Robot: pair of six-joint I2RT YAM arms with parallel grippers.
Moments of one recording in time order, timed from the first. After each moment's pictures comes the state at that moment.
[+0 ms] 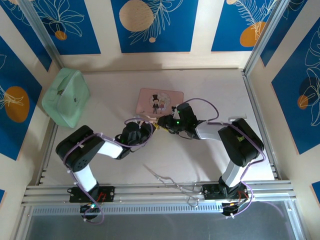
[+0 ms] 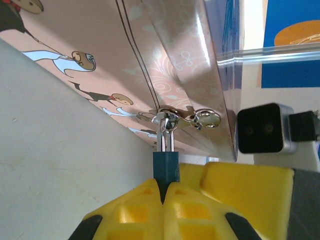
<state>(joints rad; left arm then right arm) -0.71 1.72 0.50 0.86 0.10 -1.38 0.53 1.72 0.79 0.23 -0.52 0.97</state>
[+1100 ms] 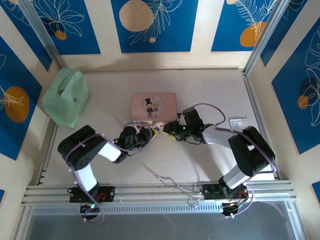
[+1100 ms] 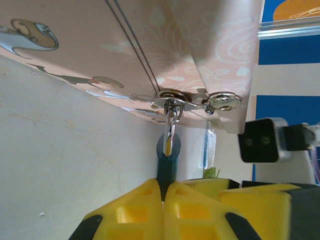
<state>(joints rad) -0.71 1.75 0.42 0.99 0.20 -1.39 0.53 1.53 0.68 0.07 -0.50 0.97</state>
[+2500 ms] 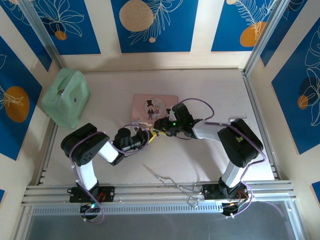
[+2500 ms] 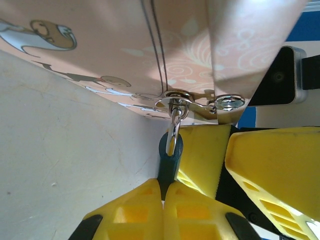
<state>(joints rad) -0.64 1.82 0.35 1.19 0.37 -1.42 0.61 1.72 0.84 0.14 -0.52 0.96</state>
